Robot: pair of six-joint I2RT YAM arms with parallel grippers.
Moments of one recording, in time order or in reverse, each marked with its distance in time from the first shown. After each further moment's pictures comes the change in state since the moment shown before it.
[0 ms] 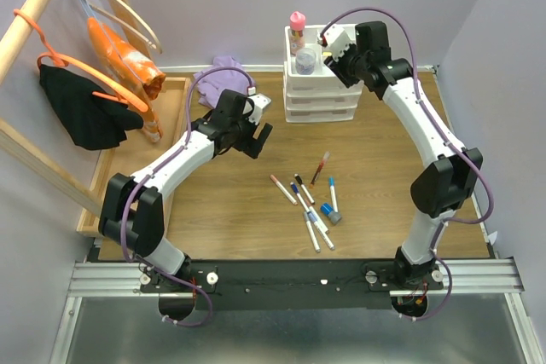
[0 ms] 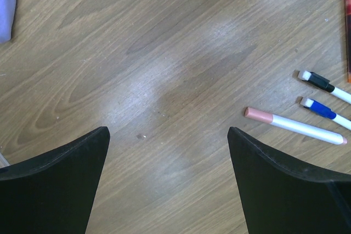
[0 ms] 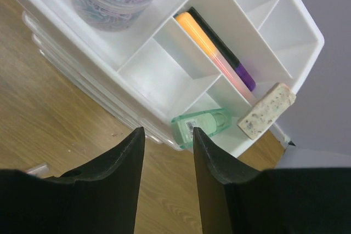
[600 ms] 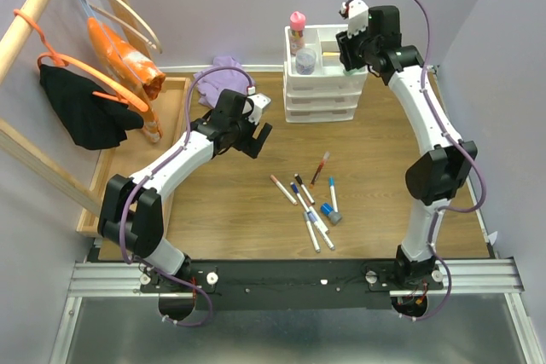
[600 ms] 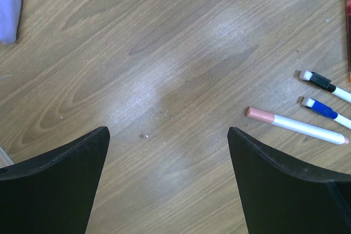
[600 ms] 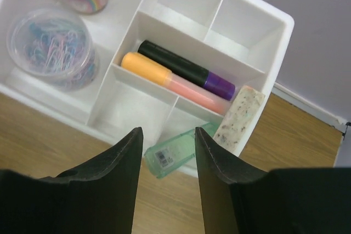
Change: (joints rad) left arm 0.000 -0.007 0.000 -0.001 -0.006 0.008; right arm -0.074 0.136 0.227 -0.002 -0.032 0.366
